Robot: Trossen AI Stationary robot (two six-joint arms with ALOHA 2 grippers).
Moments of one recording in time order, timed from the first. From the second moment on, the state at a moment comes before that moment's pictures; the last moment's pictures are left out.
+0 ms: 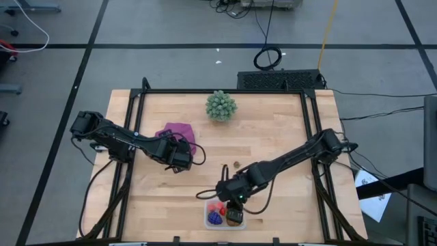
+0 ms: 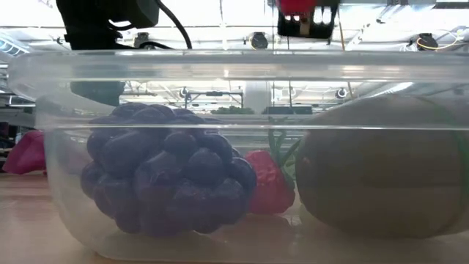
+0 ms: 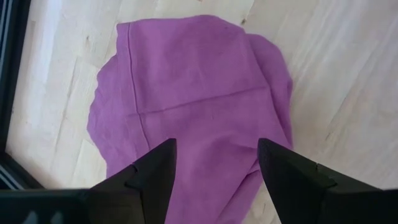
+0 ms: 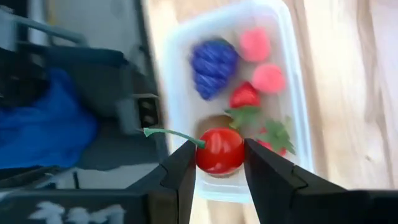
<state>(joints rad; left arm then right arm) -0.23 1.52 0.98 -1.01 -0.45 -0.60 0.41 1.97 1.75 -0.79 -0.26 0.71</state>
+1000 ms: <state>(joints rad) -0.22 1.52 0.98 -1.01 -0.47 -0.58 0.45 2.06 1.73 -0.84 -0.15 0.71</state>
